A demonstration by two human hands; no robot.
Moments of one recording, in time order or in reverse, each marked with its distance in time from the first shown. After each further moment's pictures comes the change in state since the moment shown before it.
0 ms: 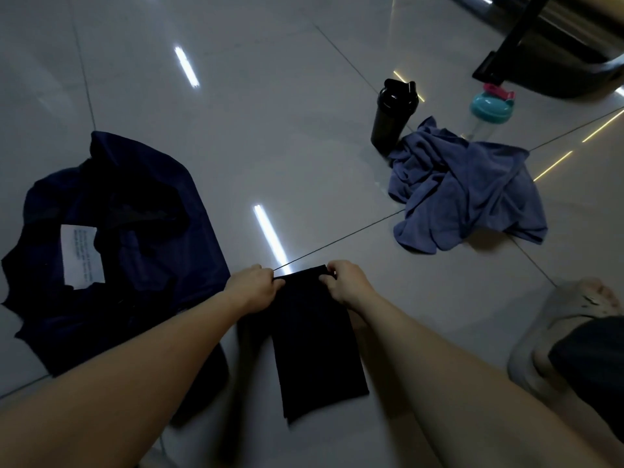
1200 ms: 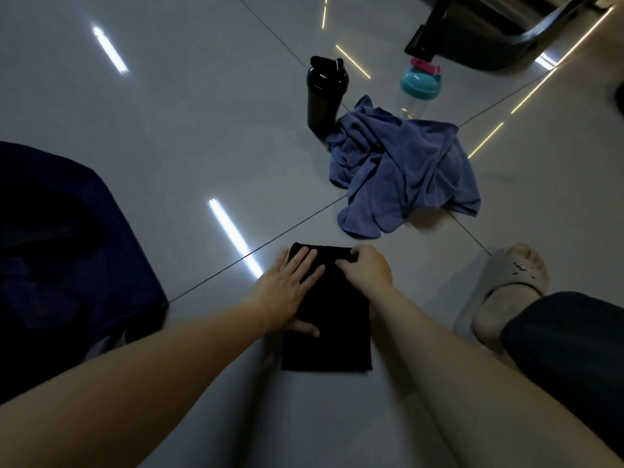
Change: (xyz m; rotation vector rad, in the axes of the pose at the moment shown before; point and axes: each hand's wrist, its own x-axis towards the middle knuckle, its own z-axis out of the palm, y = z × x) left_hand 0.015 0.133 0.028 0.650 0.134 0.664; right_hand -0.016 0.094 -0.073 0.044 0.300 0.270
